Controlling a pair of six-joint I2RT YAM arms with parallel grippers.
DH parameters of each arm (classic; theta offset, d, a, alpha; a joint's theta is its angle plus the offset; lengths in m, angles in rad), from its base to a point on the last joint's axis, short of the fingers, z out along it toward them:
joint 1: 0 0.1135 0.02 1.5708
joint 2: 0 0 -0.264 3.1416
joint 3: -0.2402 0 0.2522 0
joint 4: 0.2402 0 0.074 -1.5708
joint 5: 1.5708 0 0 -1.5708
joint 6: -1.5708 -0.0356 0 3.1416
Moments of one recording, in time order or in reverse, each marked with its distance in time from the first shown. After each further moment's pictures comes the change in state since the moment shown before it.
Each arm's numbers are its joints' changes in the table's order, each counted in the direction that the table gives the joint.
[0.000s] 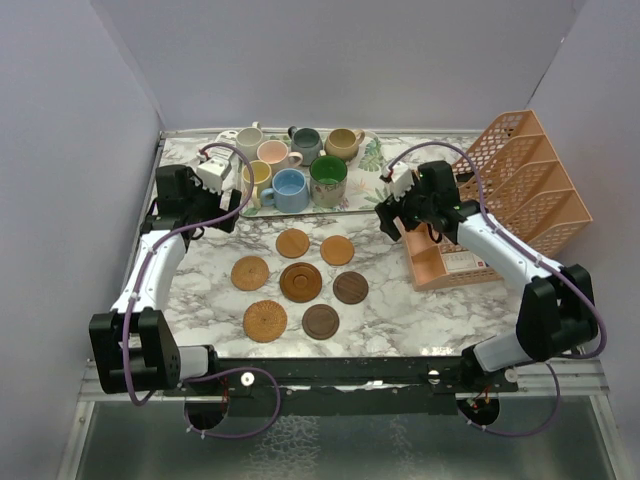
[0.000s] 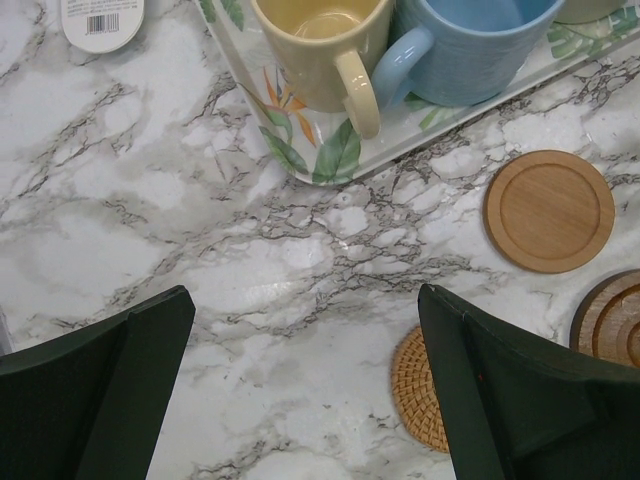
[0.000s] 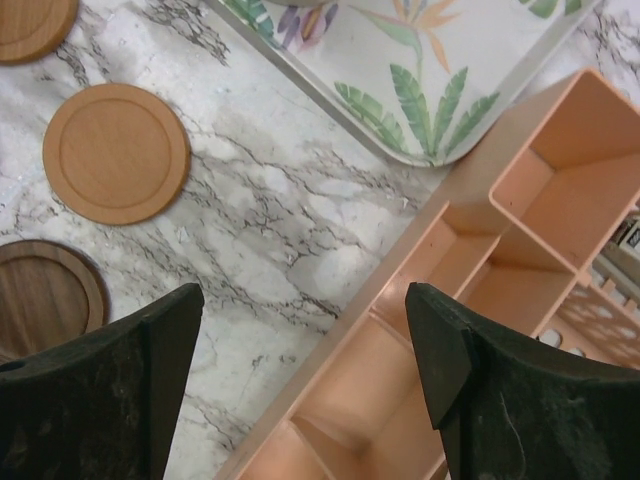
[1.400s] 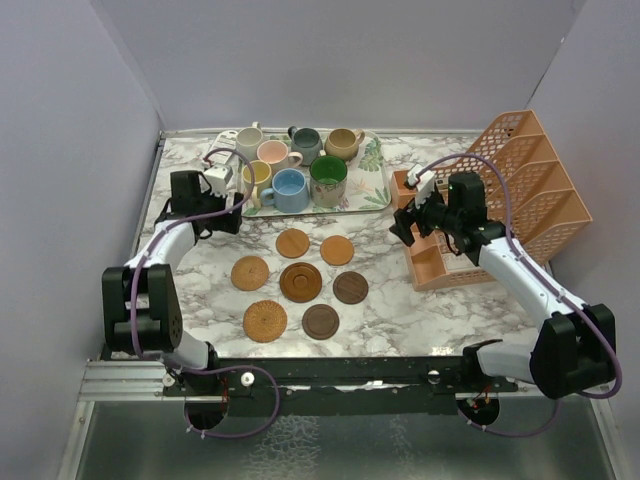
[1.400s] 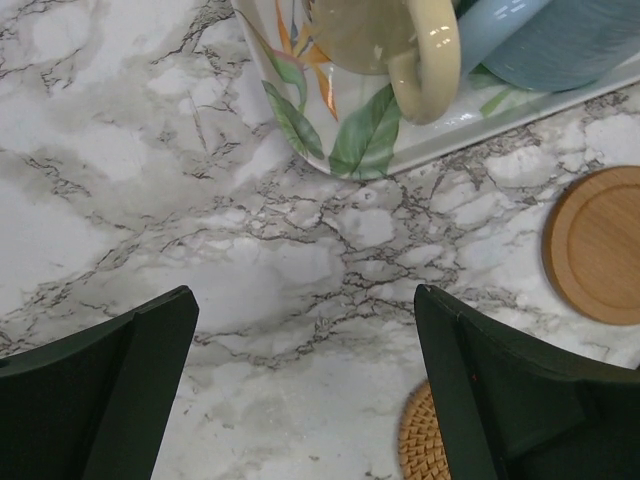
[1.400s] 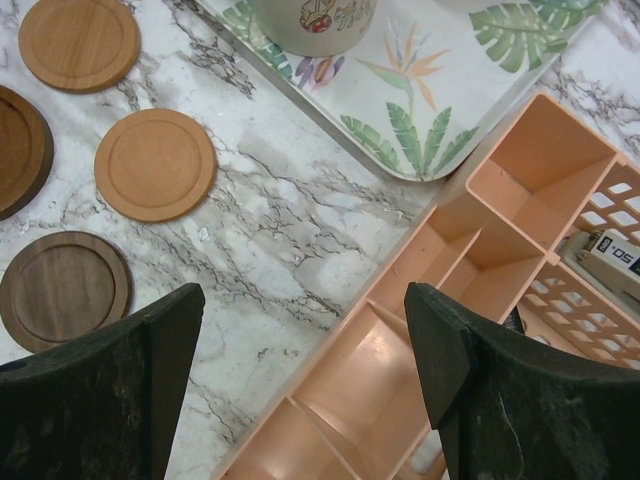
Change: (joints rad) left arm -0.002 -0.285 -0.011 -0.156 -0.068 0.119; right arm -0.126 0.227 0.217 -0.140 -0.192 0.018
